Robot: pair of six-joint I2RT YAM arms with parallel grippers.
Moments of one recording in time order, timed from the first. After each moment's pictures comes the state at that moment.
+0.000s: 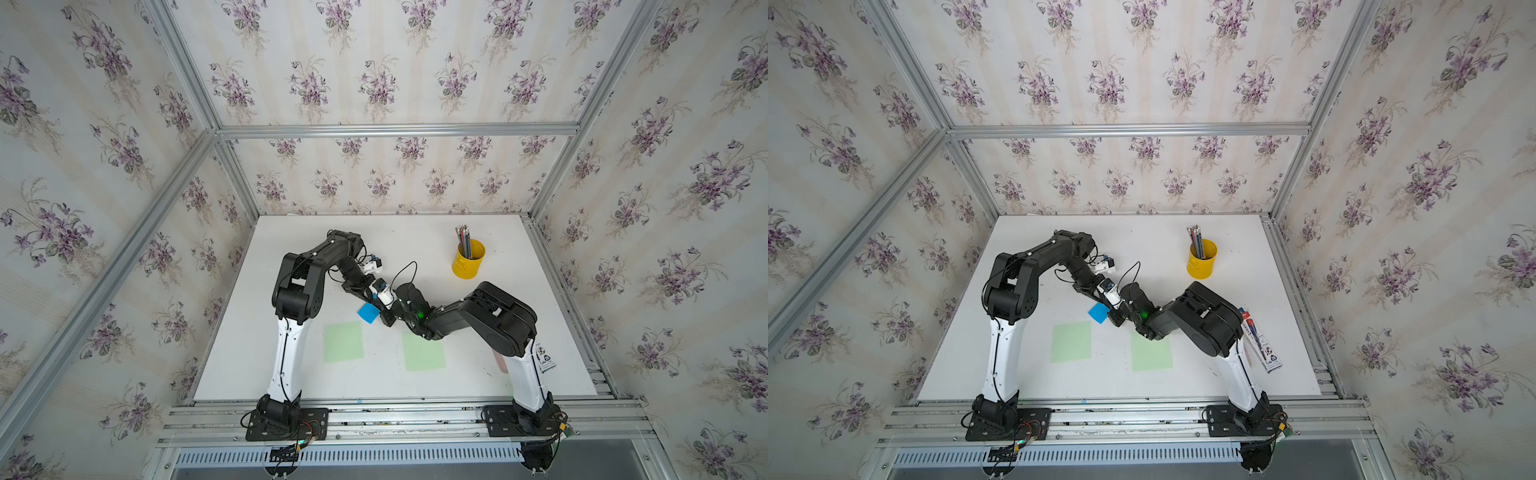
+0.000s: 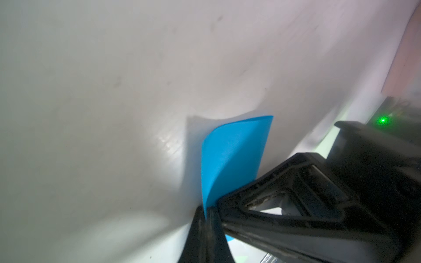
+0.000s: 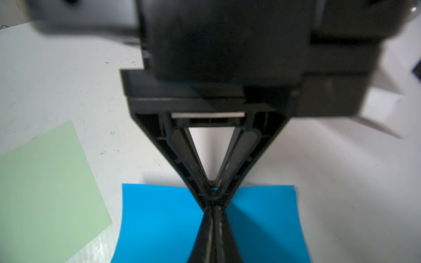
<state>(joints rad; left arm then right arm) -0.29 2.33 1.80 -1.23 0.53 0.31 0.85 2.12 0.94 0.69 -0.14 -0.04</state>
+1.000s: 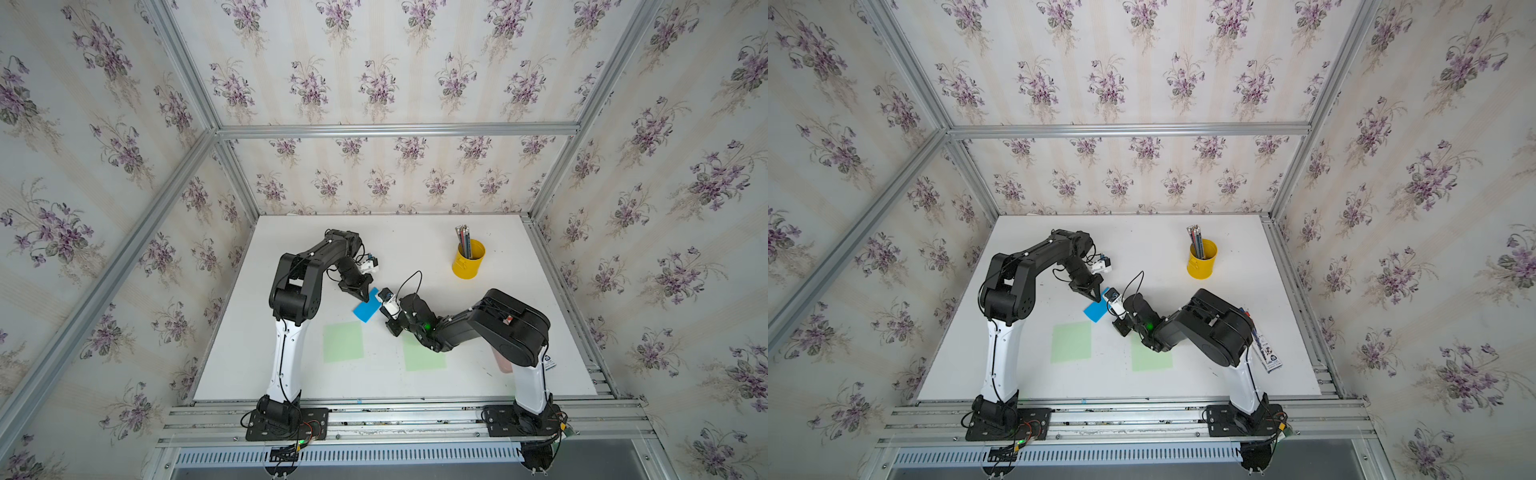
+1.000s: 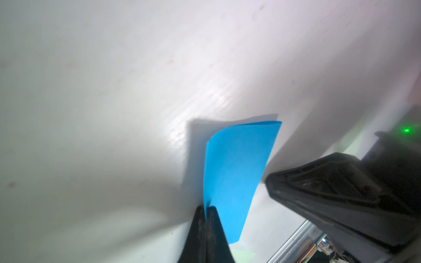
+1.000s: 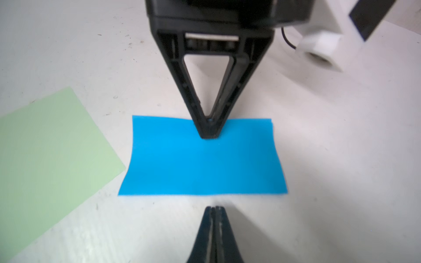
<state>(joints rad) -0.28 2.30 1.77 -1.21 0.45 0.26 0.90 2.00 0.76 0.67 0.00 -0.05</state>
